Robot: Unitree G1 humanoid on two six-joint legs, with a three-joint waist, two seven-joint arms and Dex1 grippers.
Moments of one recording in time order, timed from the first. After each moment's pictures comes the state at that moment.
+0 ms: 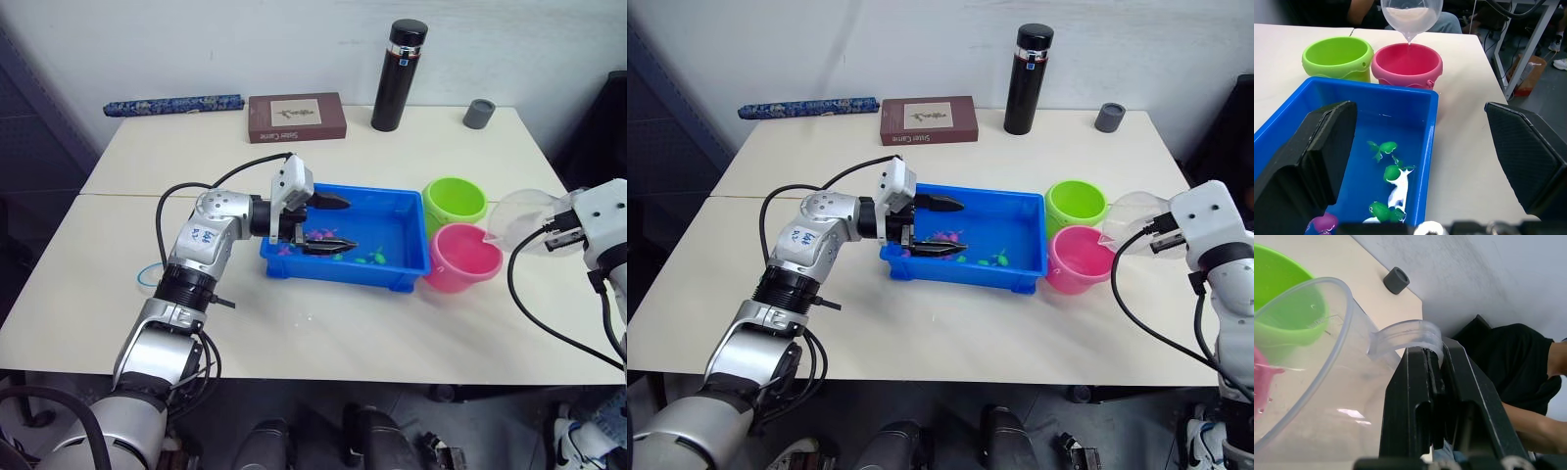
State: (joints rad) left arm -0.93 0.35 -0.16 0.44 -0.29 0.25 -1.16; right arm -0.17 -0.82 -0.36 -0.22 -0.07 0.37 0.27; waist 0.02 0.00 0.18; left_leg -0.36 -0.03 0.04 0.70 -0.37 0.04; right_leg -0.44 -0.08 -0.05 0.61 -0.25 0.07
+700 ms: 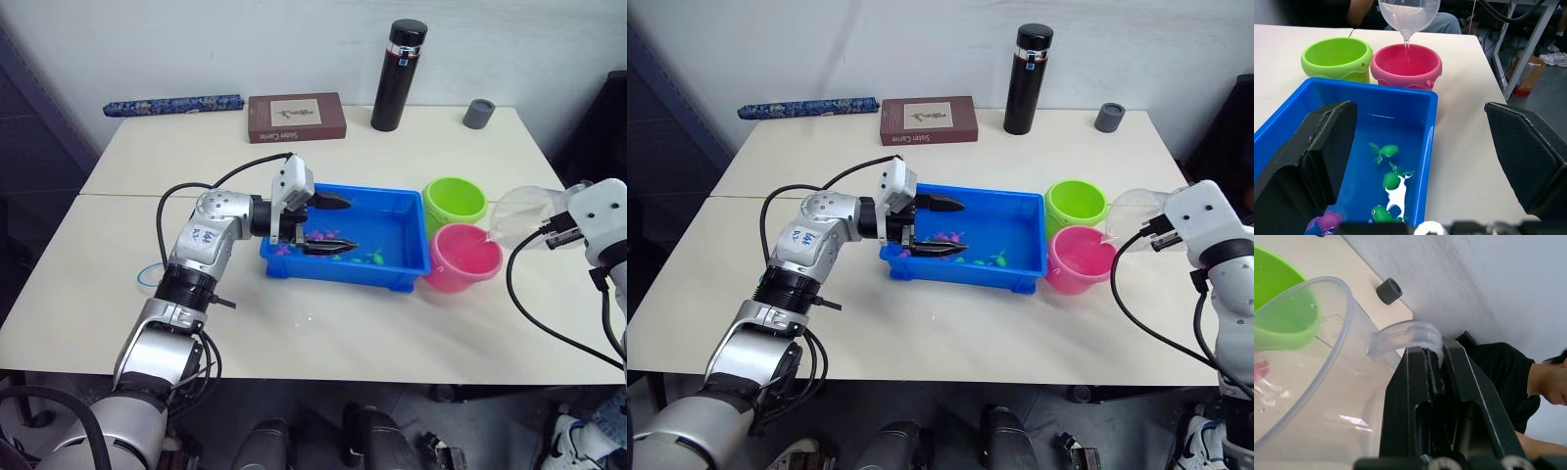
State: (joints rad) left arm -0.93 0.34 -0.16 0.44 -0.29 0.25 -1.16; right arm -0.18 -0.82 -0.35 -0.19 -0.15 0.26 0.29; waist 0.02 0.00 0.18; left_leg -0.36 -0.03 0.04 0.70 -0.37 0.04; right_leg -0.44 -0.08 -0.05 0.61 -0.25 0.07
